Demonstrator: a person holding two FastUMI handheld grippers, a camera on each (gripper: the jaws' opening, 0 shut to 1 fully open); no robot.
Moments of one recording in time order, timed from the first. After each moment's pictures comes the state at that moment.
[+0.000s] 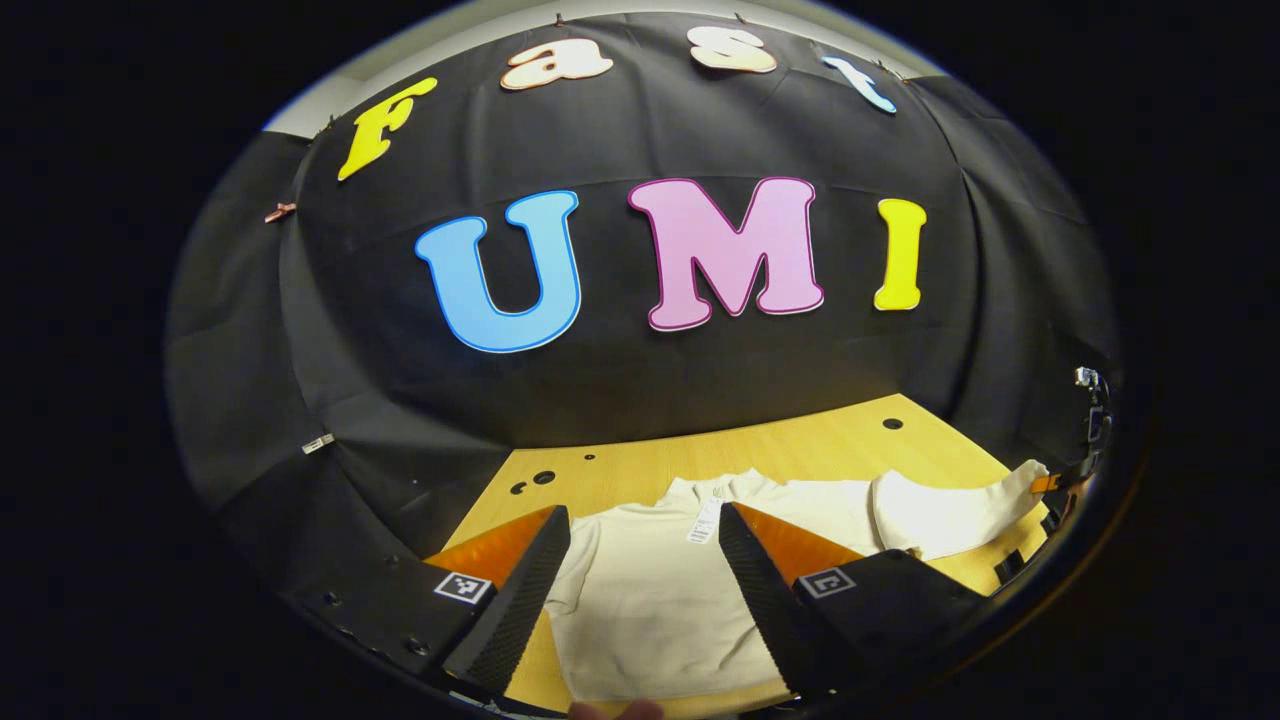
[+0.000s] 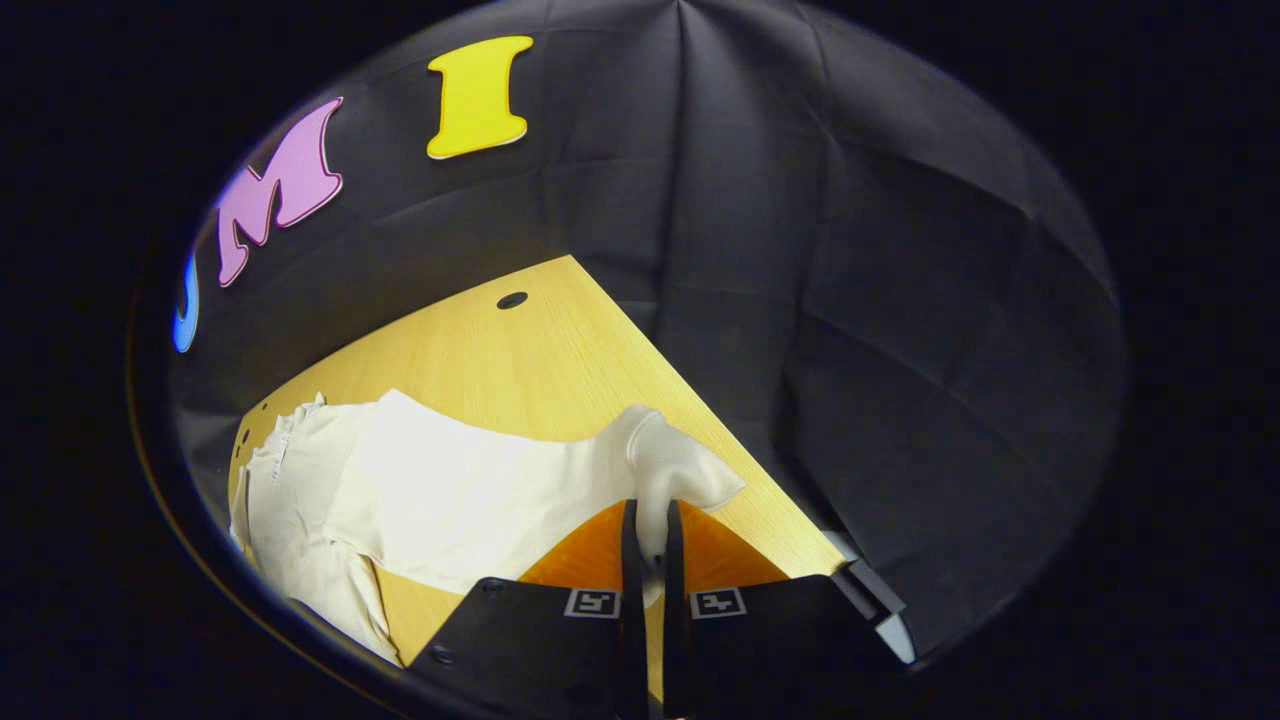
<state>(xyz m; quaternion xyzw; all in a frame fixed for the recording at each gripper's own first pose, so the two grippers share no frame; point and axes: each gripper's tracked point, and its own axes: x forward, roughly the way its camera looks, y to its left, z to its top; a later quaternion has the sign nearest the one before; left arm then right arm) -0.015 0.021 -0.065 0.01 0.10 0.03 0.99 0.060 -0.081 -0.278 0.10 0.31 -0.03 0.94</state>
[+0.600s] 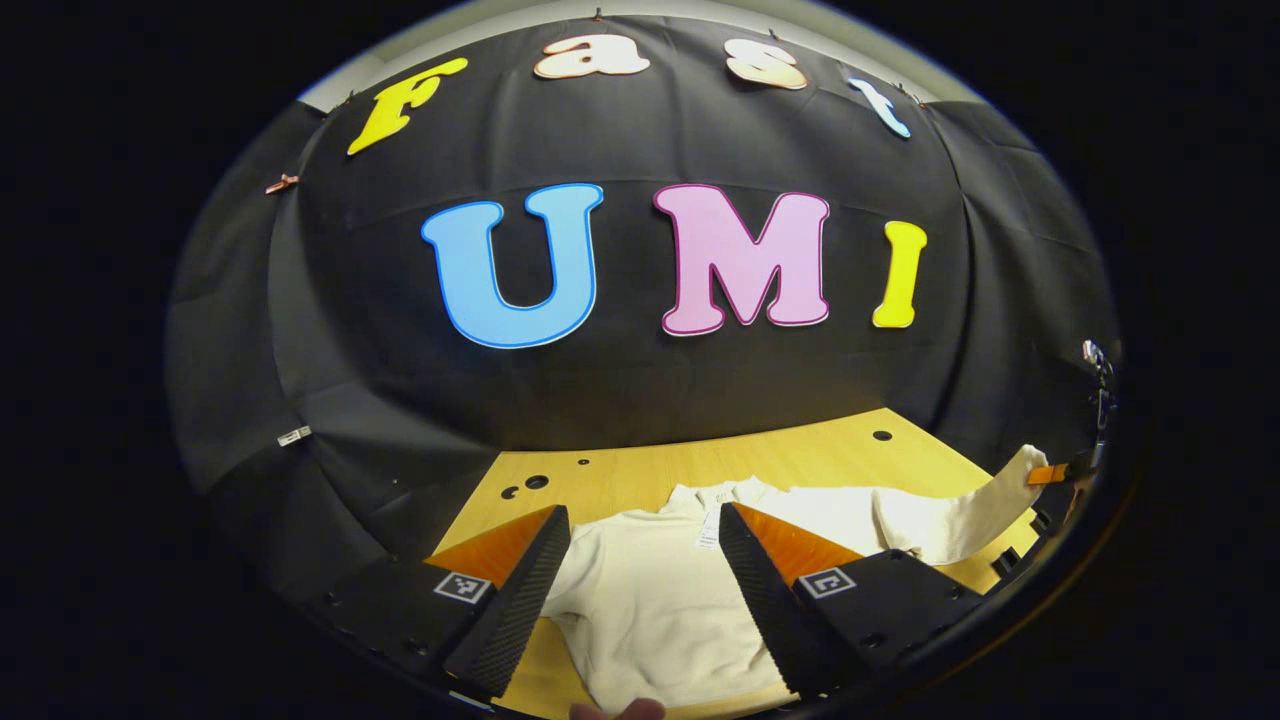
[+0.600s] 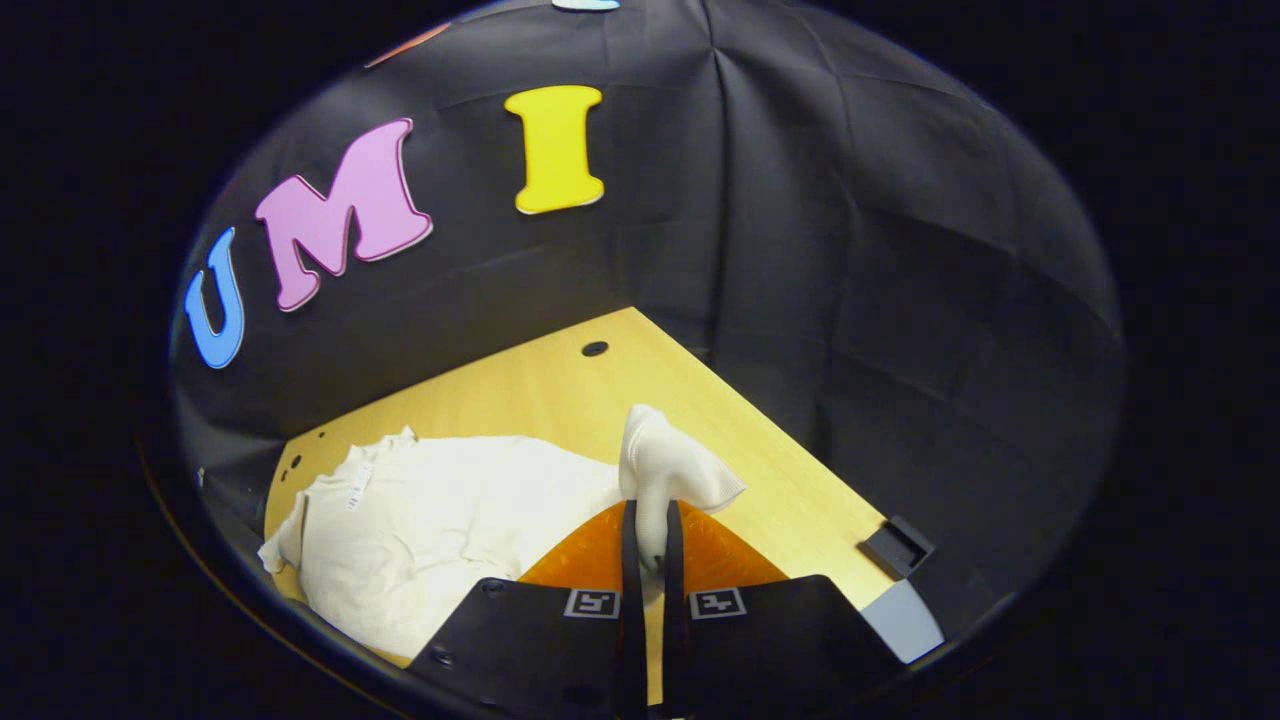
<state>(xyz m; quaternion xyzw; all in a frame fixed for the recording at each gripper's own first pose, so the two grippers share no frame) -0.009 0.085 -0.074 -0.02 0.09 -0.01 1.00 0.010 0.038 -0.167 0.13 0.24 0.00 0.96</state>
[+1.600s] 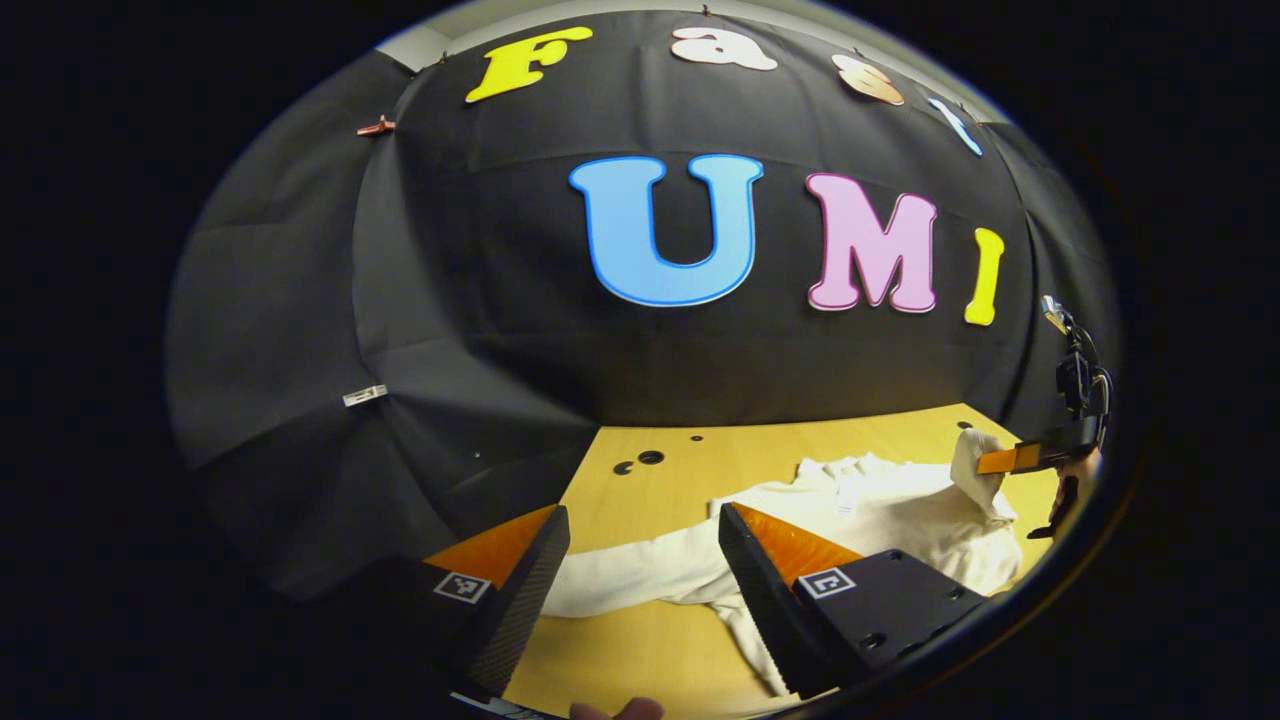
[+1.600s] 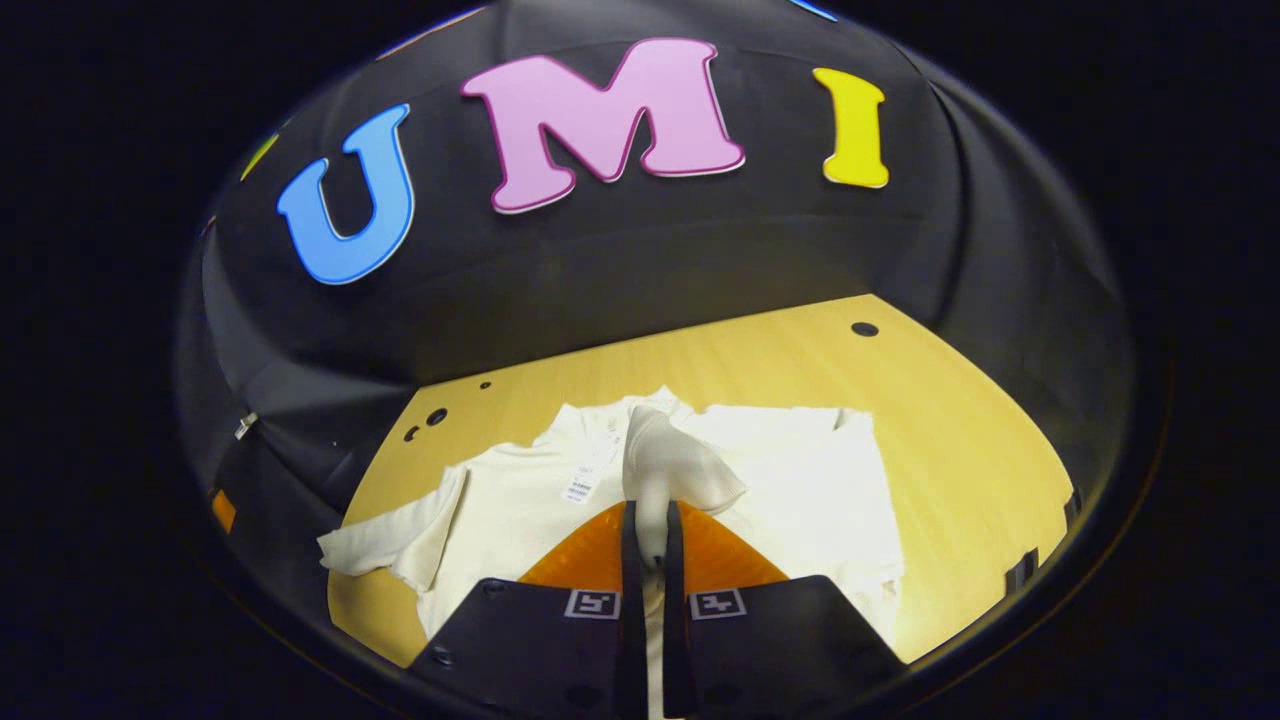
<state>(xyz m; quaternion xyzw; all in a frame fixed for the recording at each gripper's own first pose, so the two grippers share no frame) -0.015 0.295 -0.167 -0.04 0.10 0.07 0.99 0.007 0.408 -0.168 0.09 0.26 0.16 0.95</state>
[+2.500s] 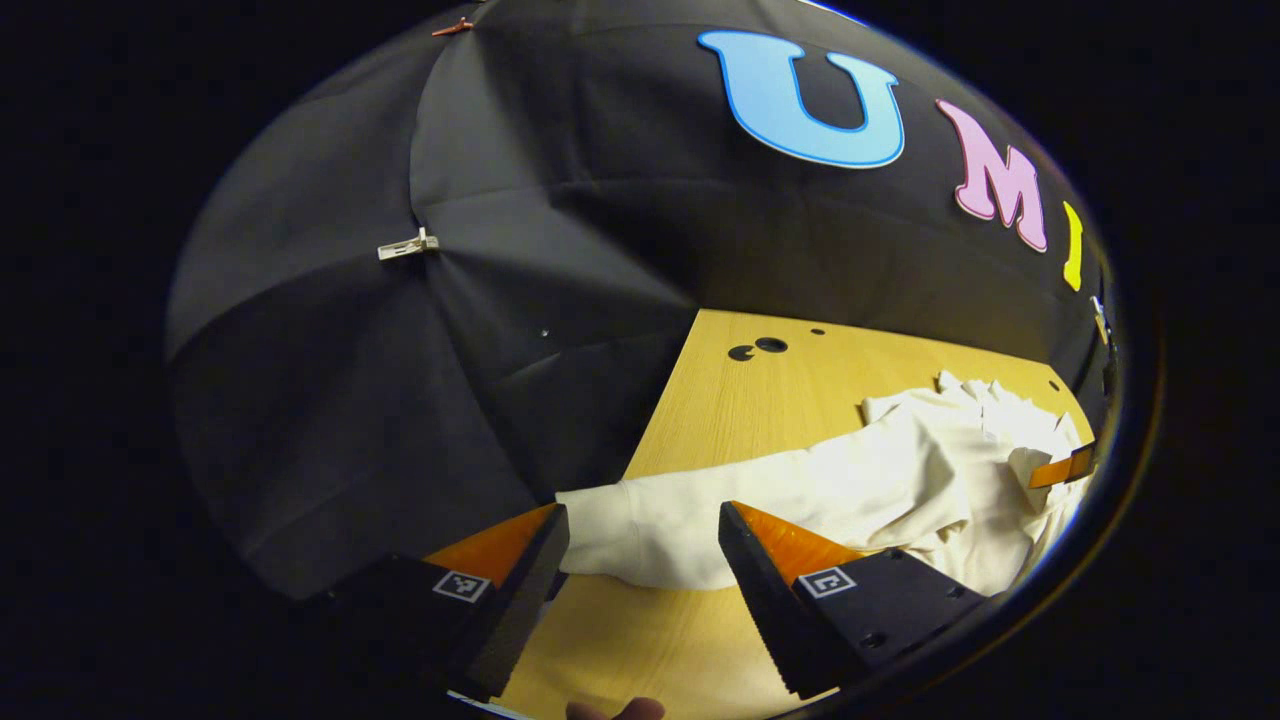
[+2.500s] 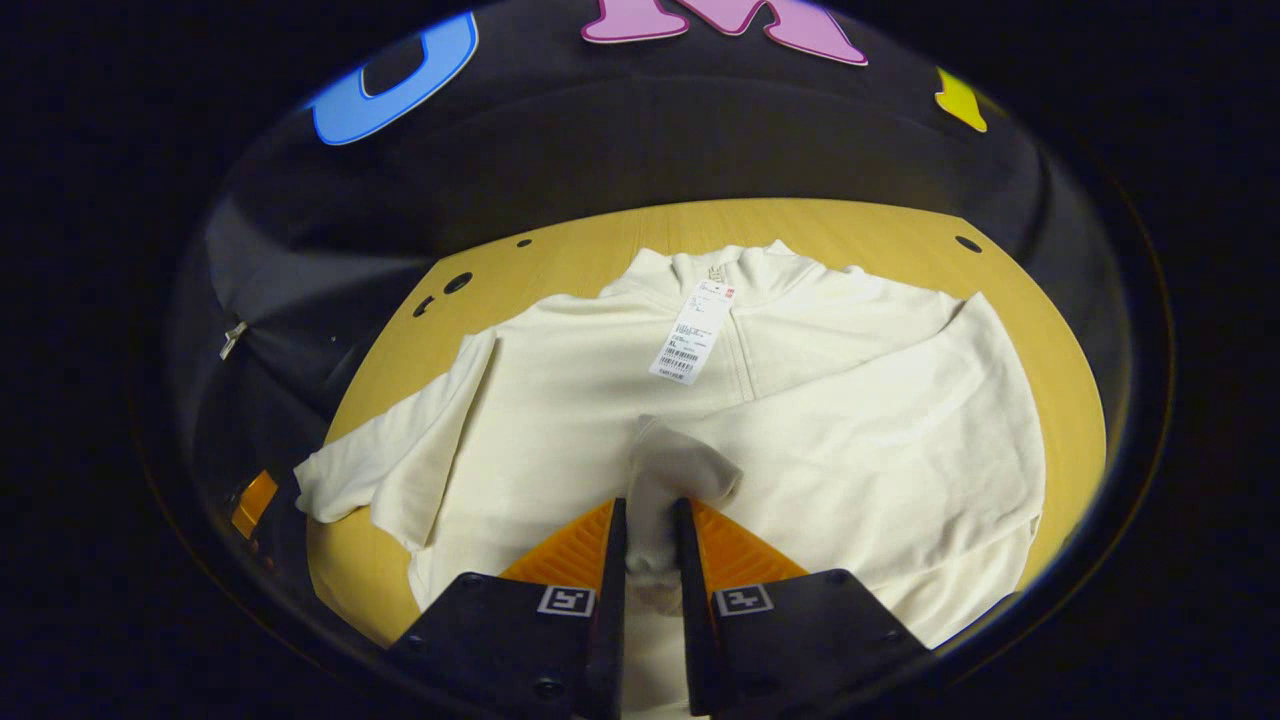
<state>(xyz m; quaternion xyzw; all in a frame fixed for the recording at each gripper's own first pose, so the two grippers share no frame) 0.041 0.415 -0.350 -0.08 0.24 0.14 0.96 -0.028 0.529 -0.282 0.04 0.40 0.22 0.89</state>
